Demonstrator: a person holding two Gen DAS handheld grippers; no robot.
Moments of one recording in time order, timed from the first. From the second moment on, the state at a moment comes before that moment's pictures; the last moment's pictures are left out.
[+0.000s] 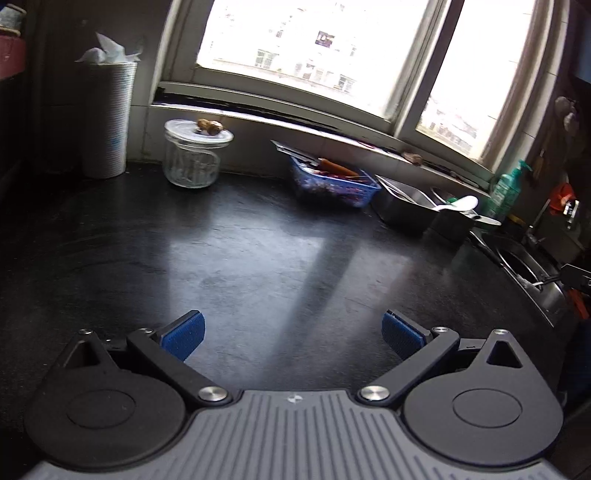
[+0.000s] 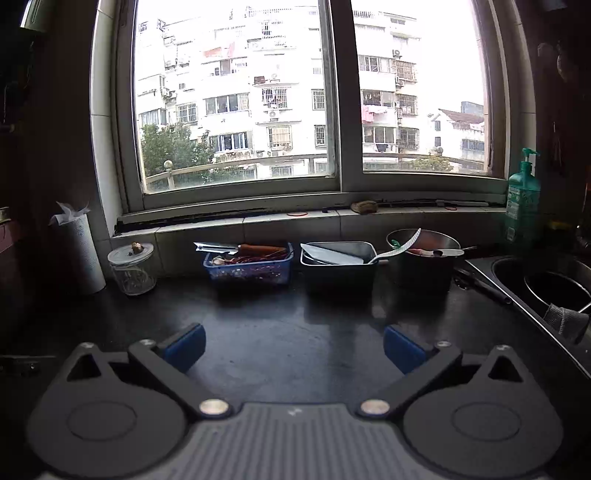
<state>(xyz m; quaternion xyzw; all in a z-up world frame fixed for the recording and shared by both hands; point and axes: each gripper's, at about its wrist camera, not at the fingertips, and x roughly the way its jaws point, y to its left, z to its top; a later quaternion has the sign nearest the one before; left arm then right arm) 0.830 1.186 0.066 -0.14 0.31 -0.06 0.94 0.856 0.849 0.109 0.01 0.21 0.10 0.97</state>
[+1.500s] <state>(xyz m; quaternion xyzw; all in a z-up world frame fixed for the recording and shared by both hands) 0.174 0.124 0.052 0.22 0.18 -0.88 0.37 -0.044 0.202 0.074 0.22 0.12 -0.80 0.55</state>
